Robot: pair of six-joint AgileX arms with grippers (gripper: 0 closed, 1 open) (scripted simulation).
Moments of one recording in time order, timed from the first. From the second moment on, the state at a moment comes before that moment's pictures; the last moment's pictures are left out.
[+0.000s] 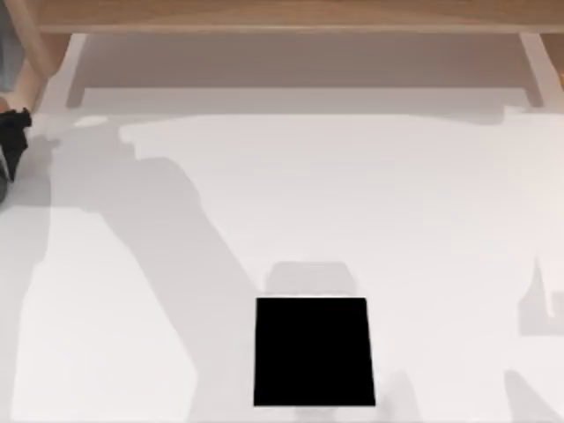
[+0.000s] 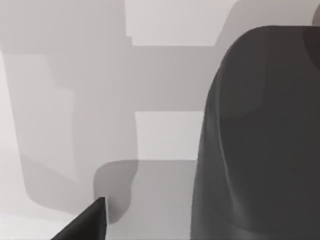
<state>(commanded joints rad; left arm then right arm) 0.19 2.49 1.97 -1.05 0.00 -0.22 0.00 0.00 0.00 0.00 0.00 0.00</state>
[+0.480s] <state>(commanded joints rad) 0.19 2.49 1.97 -1.05 0.00 -0.22 0.00 0.00 0.00 0.00 0.00 0.00</state>
